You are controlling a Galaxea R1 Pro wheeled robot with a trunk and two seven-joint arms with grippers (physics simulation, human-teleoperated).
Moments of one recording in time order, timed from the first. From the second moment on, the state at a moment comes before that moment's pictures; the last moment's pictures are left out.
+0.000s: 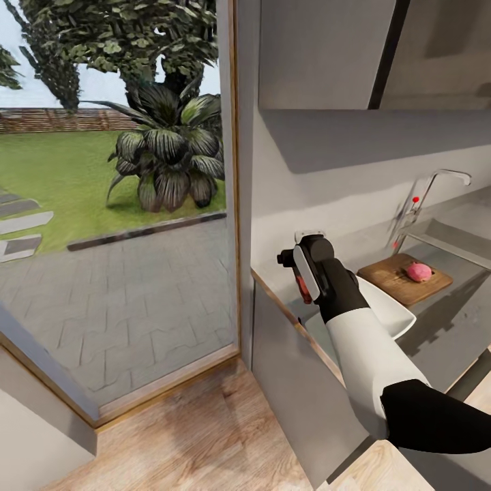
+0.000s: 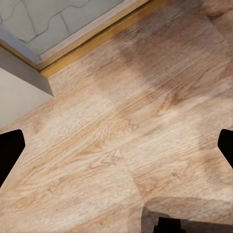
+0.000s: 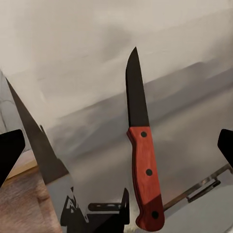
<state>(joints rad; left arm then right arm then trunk) -0.30 -0.05 -0.53 0.07 0.34 -0.63 0.38 -1.13 0.16 0.13 -0.96 -0.09 0.99 -0.31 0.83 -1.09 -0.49</state>
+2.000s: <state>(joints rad) -0.30 -0.06 -0.53 0.07 0.34 -0.63 0.38 -1.71 0.16 -0.10 -0.08 -0.09 1.00 -0.43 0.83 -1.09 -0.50</state>
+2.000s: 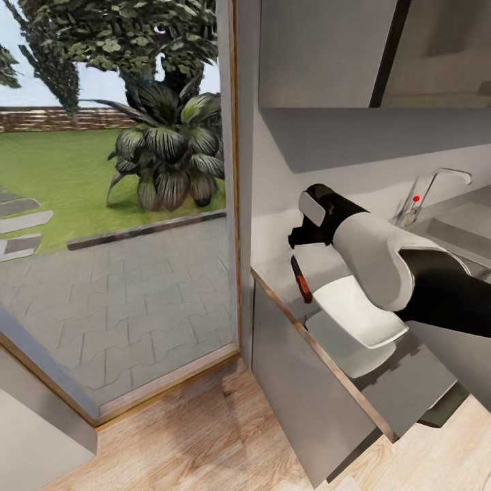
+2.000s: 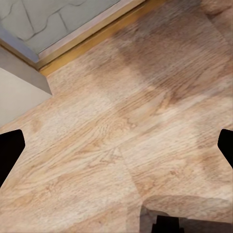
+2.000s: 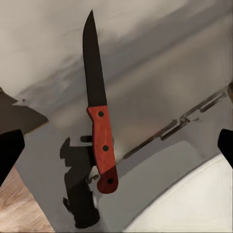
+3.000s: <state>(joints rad) -0.30 -0.06 -0.53 0.07 0.34 -0.63 0.38 -1.73 0.15 -0.16 -0.02 -0.09 0.99 -0.44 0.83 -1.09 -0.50</state>
